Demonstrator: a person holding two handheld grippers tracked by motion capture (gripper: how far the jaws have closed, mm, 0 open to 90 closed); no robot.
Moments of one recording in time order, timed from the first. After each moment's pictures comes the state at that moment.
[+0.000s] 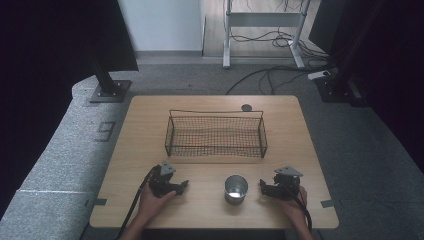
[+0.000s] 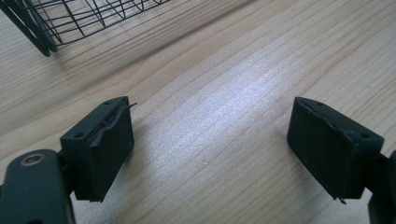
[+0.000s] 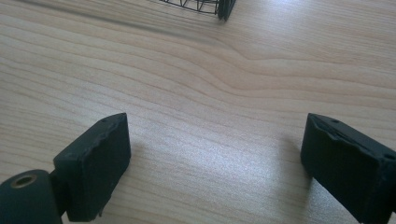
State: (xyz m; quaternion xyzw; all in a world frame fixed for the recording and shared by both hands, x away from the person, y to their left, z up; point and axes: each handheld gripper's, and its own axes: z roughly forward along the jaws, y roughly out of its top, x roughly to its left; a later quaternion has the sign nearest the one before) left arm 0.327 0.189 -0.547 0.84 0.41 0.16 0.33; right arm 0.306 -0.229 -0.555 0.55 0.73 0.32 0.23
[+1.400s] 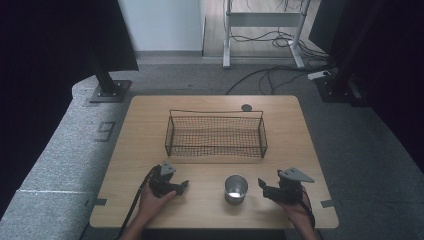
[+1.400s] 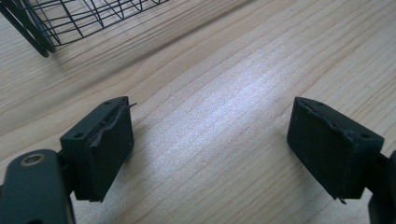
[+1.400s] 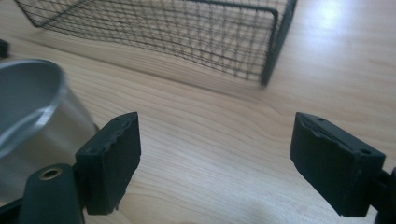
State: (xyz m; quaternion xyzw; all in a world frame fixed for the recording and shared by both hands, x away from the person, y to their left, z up) left arm 0.327 0.189 -0.547 0.84 0.41 0.16 0.33; right arm 0.275 -0.225 -0.510 0.49 0.72 0.43 0.23
